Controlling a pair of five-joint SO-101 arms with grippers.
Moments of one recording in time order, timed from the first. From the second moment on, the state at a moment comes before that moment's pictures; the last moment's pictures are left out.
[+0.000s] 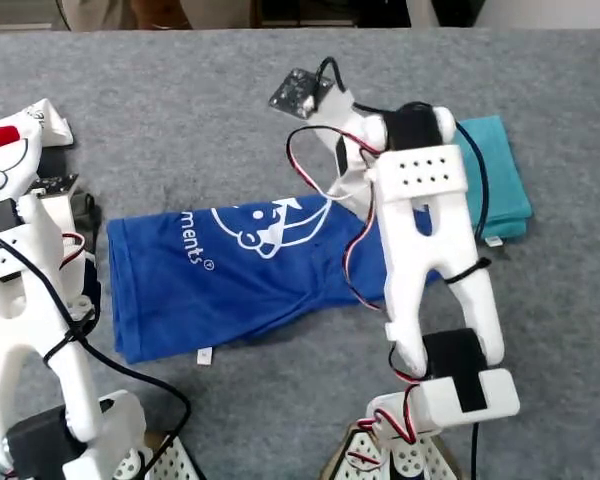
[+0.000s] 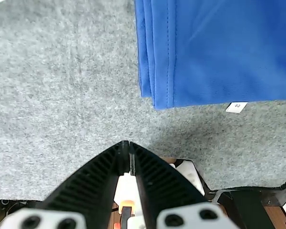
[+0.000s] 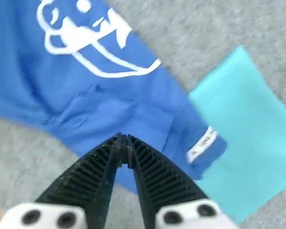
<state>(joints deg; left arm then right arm) -26.4 -22.9 28.7 99.5 -24.6 -13.2 1.0 -6.5 90.8 38.5</state>
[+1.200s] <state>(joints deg) -31.7 -21.3 23.1 100.1 -18.8 -9.4 -28.1 19.2 78.2 35.4</state>
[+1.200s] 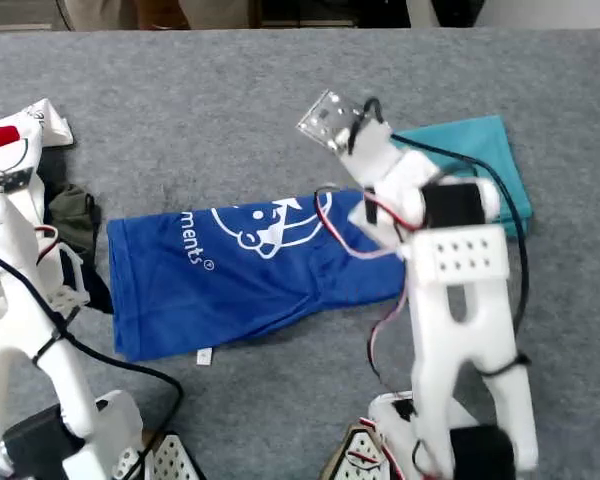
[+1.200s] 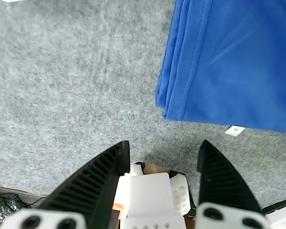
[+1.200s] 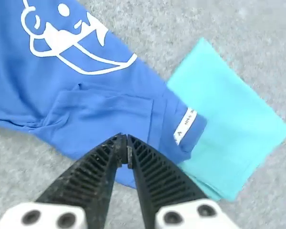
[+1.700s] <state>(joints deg) -26.0 17.4 -0.4 99.7 -16.7 -9.3 -59.8 49.0 72.7 35.4</state>
